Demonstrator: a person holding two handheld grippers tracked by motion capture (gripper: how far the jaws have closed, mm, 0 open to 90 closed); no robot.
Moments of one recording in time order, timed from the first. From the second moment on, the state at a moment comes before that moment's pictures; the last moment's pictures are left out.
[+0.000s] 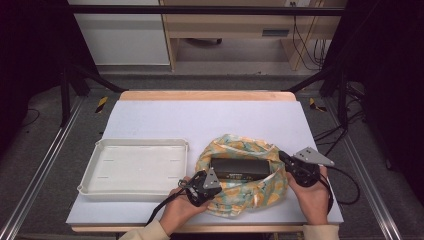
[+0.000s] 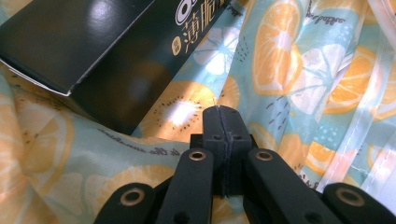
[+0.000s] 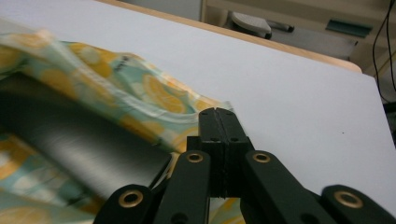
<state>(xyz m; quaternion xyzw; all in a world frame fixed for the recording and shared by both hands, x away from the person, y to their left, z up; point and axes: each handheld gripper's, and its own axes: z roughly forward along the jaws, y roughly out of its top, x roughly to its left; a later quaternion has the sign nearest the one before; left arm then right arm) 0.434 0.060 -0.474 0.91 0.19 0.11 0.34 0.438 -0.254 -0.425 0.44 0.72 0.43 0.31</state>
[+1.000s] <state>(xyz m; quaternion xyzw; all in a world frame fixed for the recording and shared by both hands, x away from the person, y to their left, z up) 0.435 0.076 -0.430 0.89 0.19 0.12 0.40 0.413 -0.226 -0.480 0.36 0.85 0.35 0.18</state>
